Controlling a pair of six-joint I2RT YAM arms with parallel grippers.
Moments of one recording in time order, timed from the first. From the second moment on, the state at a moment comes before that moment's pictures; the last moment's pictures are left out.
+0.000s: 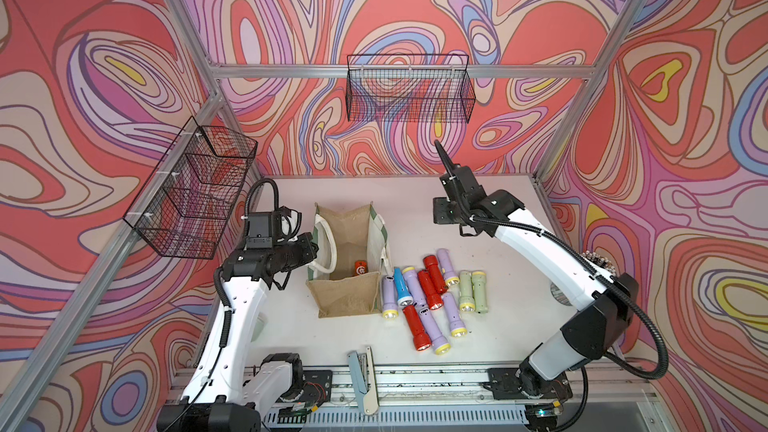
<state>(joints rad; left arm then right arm) 0.03 1.04 1.03 -0.86 0.36 -0.41 0.55 1.58 1.57 -0.89 0.31 0.41</state>
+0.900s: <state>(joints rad) 0.03 1.02 1.03 -0.86 0.36 -0.41 0.46 1.21 0.86 -1.10 0.19 0.77</state>
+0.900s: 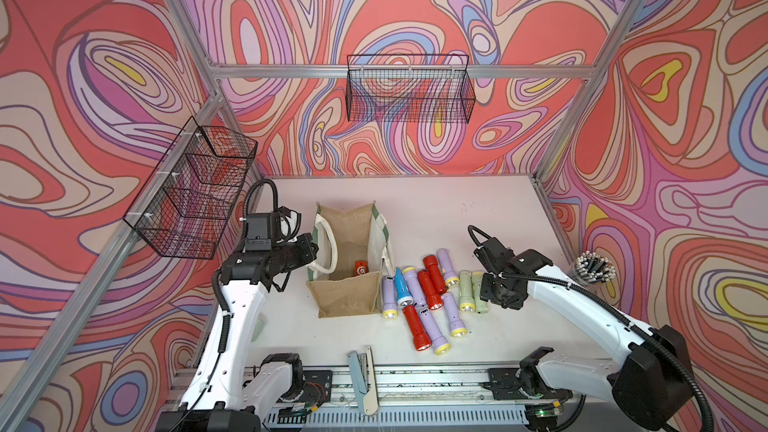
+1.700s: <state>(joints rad) 0.03 1.01 1.03 -0.87 0.36 -0.41 0.46 1.33 0.77 -0.89 0.11 0.71</state>
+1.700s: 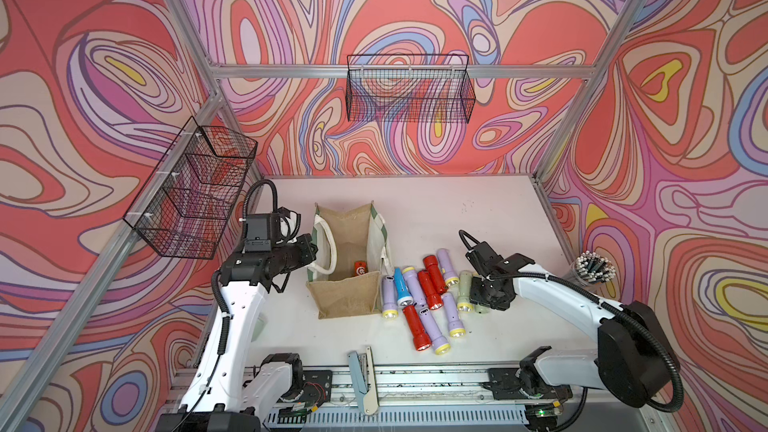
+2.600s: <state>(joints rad) 0.03 1.01 1.03 -0.87 0.36 -0.41 0.46 1.50 0.78 -0.85 0.12 0.68</state>
